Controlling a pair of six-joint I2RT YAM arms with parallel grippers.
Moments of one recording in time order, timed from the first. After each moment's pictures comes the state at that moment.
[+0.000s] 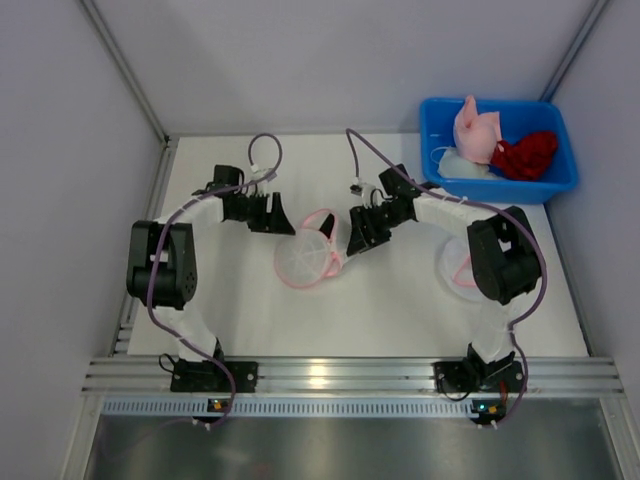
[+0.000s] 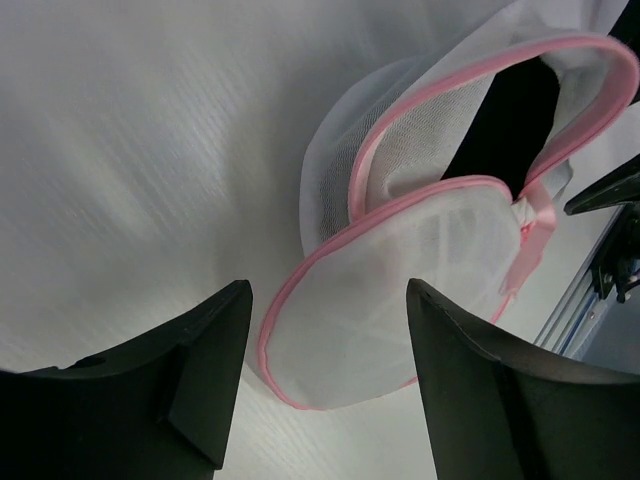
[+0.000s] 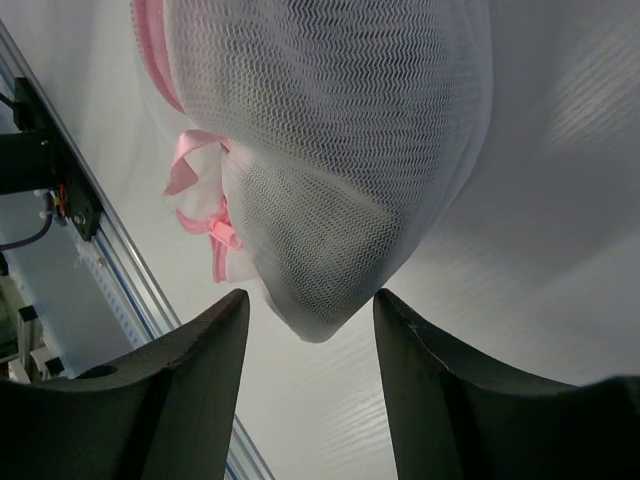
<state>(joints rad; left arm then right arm) -0.08 1.78 1.15 -0.38 0.80 0.00 0.47 1.89 1.29 -0.54 -0.72 0.07</state>
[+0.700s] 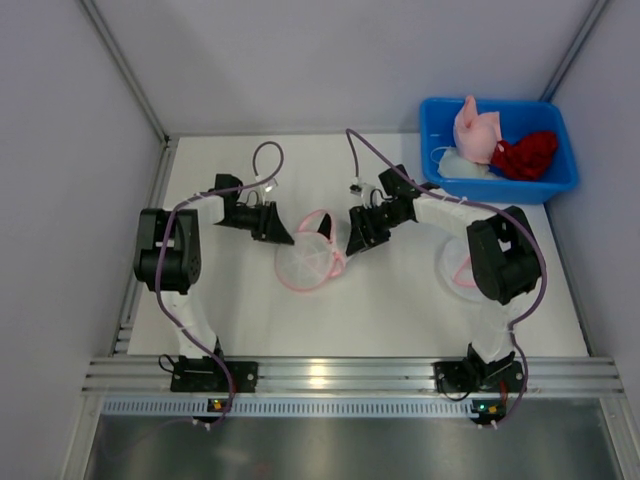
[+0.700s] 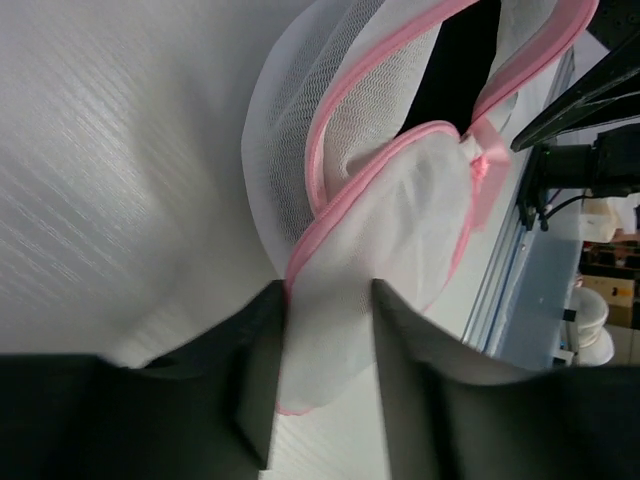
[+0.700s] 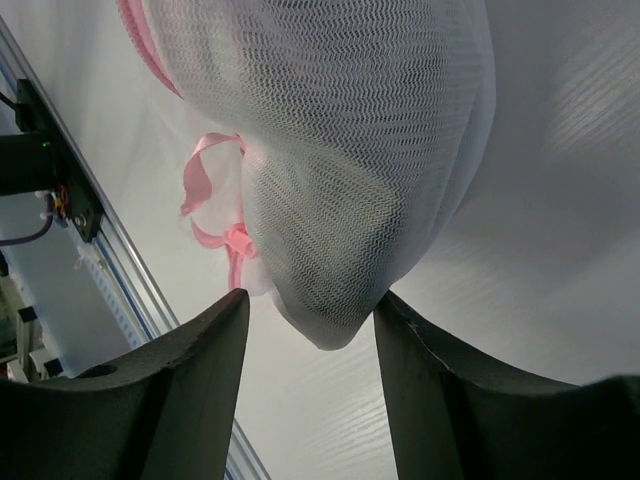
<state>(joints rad) -0.05 1.93 1.17 -0.48 1.06 0.17 0.47 1.89 1.28 -0.51 -0.73 0.07</state>
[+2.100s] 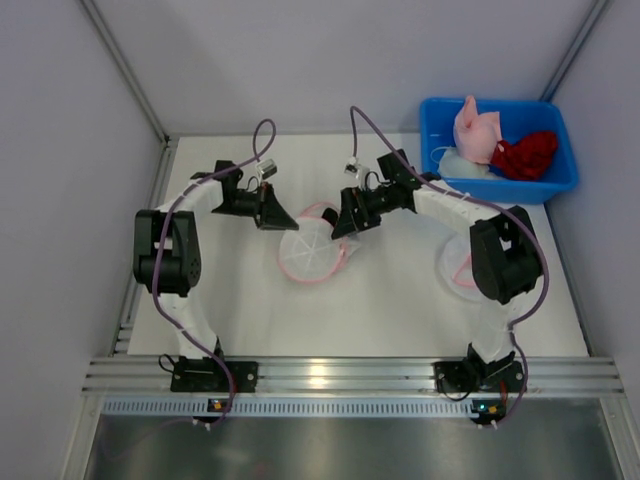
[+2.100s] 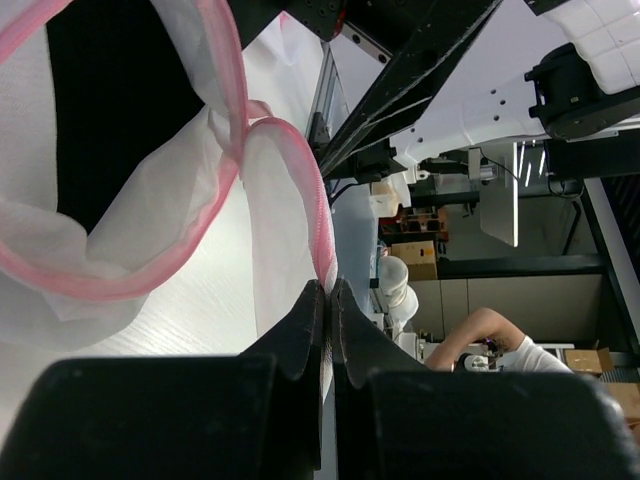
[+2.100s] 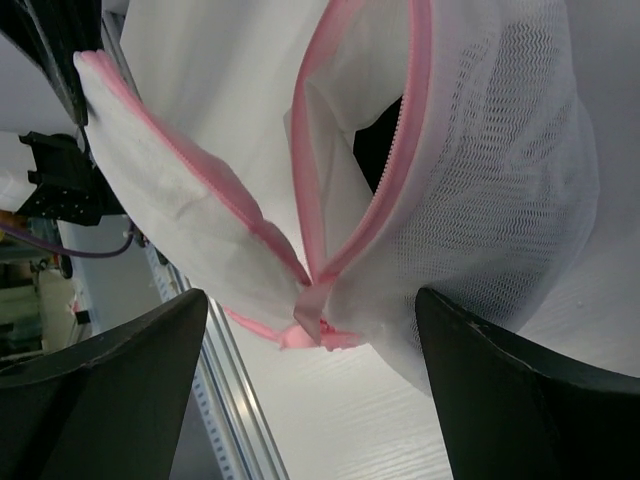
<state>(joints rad) -0.05 1.91 1.34 -0.85 1.44 0.13 0.47 1.88 1.38 -0.45 -0.86 0.16</state>
